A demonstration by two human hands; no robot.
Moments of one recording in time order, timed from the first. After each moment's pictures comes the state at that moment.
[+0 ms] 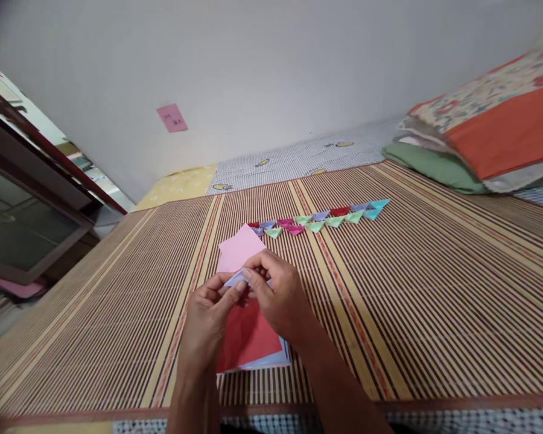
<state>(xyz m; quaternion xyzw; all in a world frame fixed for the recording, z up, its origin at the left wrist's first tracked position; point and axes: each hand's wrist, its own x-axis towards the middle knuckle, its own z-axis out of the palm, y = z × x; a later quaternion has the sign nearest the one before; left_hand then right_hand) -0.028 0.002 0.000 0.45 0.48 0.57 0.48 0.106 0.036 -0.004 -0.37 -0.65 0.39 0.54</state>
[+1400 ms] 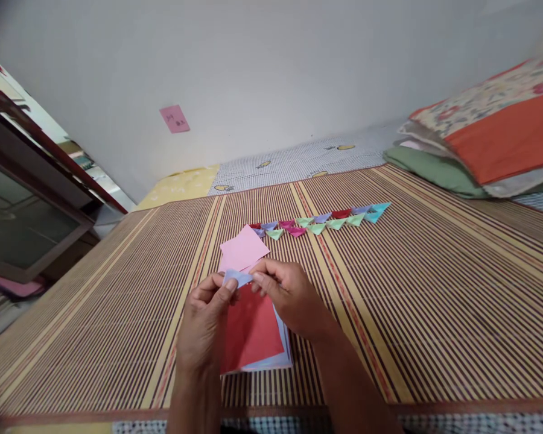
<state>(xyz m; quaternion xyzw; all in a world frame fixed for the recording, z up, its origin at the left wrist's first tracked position) -0.035 0.001 -0.010 0.42 0.45 0.63 0.47 0.123 0.043 -0.008 -0.31 -0.66 0.49 0.47</state>
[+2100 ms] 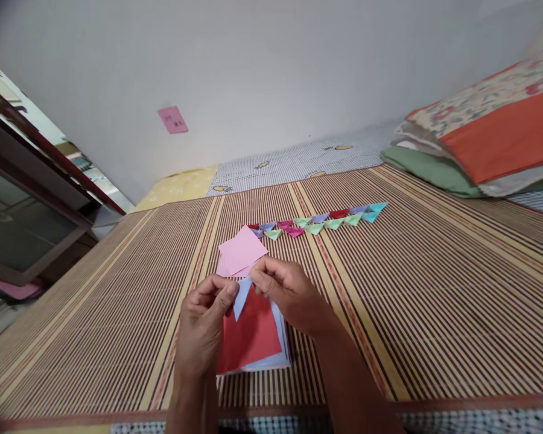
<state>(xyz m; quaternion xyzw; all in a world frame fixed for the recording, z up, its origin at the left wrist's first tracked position) -0.031 -0.007 0.004 0.49 0.48 0.59 0.42 0.131 0.042 -0.004 -0.29 -0.67 0.52 0.44</state>
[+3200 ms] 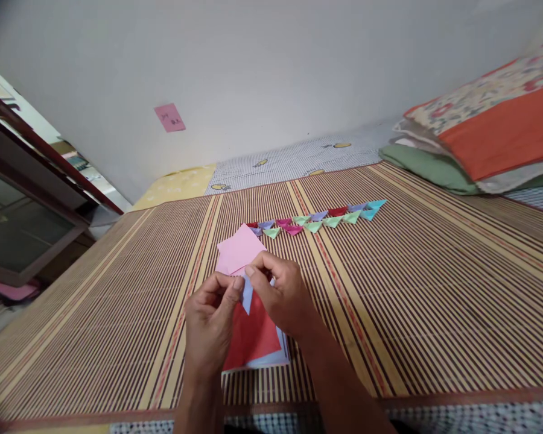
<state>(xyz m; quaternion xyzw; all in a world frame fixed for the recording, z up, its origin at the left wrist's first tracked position) -0.019 -0.005 0.002 0.53 0.52 0.58 0.35 0.113 0.038 -0.005 -0.34 -0.65 0.41 0.54</state>
